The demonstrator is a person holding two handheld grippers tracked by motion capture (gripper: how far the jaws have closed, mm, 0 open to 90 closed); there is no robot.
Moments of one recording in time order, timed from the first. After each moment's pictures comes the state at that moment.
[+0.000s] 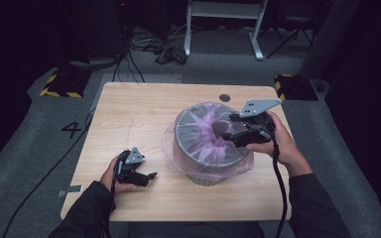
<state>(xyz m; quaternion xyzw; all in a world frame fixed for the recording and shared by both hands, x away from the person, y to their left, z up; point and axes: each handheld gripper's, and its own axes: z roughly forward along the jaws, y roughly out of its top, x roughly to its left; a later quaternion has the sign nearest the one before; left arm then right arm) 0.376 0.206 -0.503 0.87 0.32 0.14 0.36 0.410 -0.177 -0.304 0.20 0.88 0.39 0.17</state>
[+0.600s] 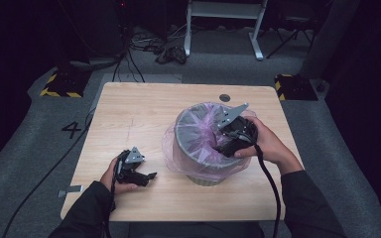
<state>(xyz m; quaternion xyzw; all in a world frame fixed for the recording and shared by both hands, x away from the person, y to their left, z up) 0.377 0.207 -0.503 0.87 0.32 0.13 0.36 0.421 -0.145 -0.332 0.17 0.94 0.27 0.12</state>
